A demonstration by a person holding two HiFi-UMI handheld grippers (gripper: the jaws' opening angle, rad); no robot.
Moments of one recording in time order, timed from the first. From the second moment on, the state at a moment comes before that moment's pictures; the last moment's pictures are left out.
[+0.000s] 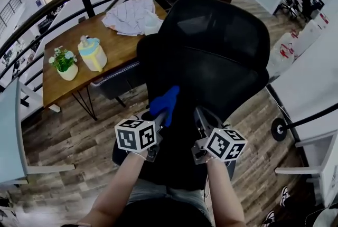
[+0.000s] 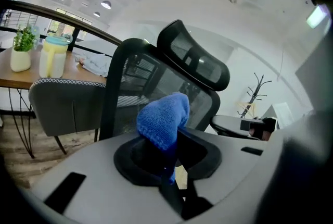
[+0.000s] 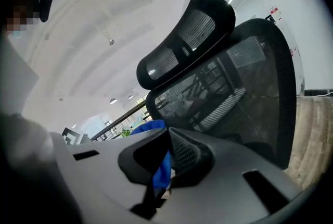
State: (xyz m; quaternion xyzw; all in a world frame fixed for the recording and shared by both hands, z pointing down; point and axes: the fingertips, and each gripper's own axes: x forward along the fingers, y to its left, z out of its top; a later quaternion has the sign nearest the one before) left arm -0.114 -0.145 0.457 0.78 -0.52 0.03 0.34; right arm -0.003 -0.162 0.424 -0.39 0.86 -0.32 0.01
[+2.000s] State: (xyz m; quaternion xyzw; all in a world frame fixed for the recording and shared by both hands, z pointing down) left arm -0.042 -0.096 0.408 0.85 -0.44 0.05 0.29; right arm 0.031 -0.094 0.393 -0.40 0.89 -0.24 -0.02
